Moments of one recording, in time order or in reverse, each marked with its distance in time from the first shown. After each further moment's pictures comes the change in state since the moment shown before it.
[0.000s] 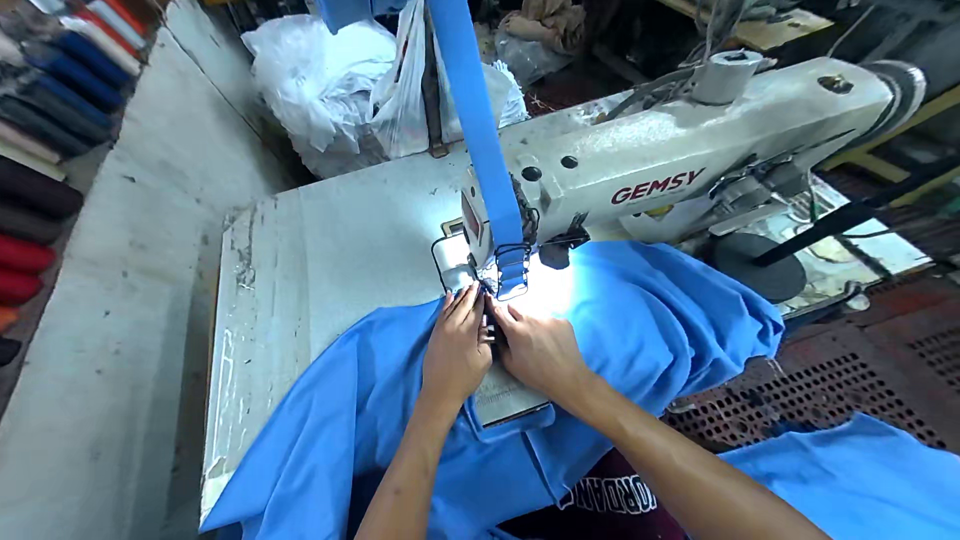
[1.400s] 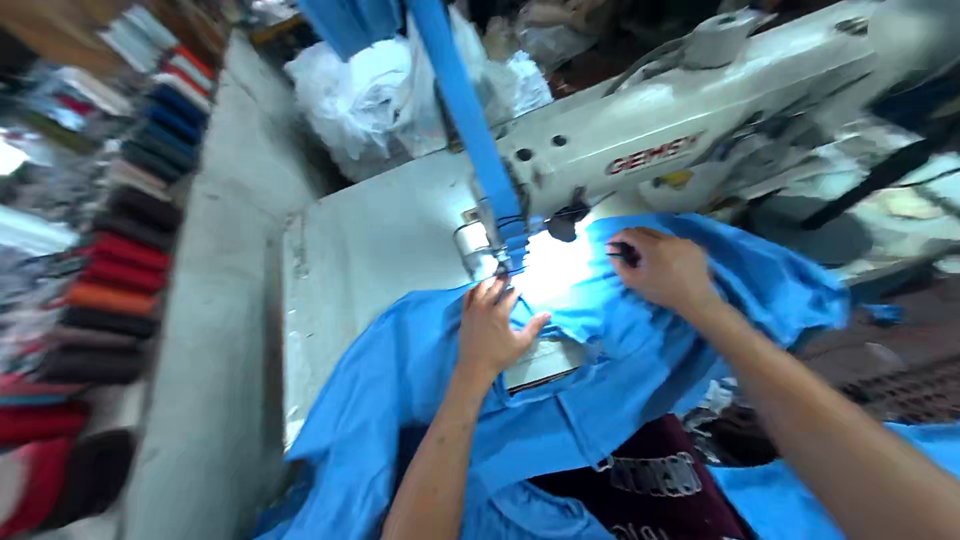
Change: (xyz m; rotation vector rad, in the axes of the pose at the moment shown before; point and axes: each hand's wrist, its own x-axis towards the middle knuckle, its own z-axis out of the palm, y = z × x) left_hand -0.010 0.011 0.008 0.095 -0.010 -0.040; right_hand -0.005 0.156 -0.010 0.214 0.102 0.163
